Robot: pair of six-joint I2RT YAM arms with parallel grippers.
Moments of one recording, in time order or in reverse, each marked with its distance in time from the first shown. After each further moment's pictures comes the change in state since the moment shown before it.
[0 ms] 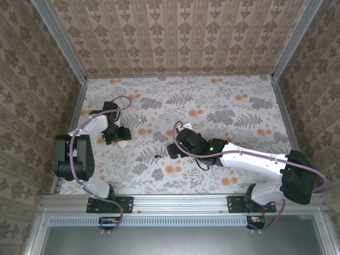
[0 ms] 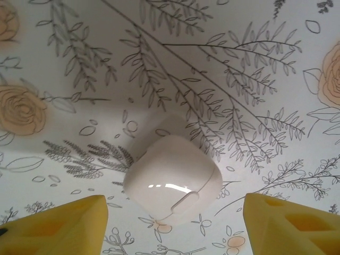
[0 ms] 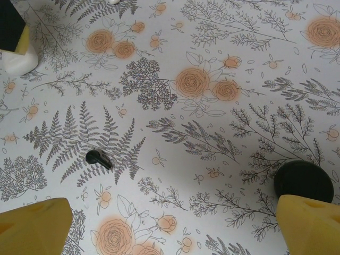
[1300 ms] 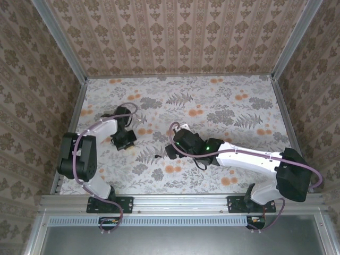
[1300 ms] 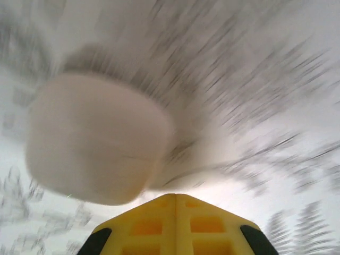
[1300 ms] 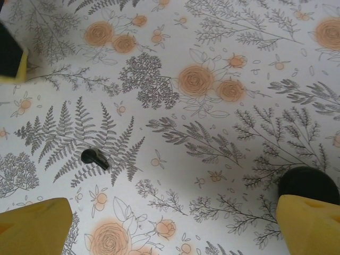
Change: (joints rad) left arm -0.143 0.009 -0.040 0.038 0.017 -0.387; right arm 0.003 0.044 0.014 0.007 0.009 -0.030
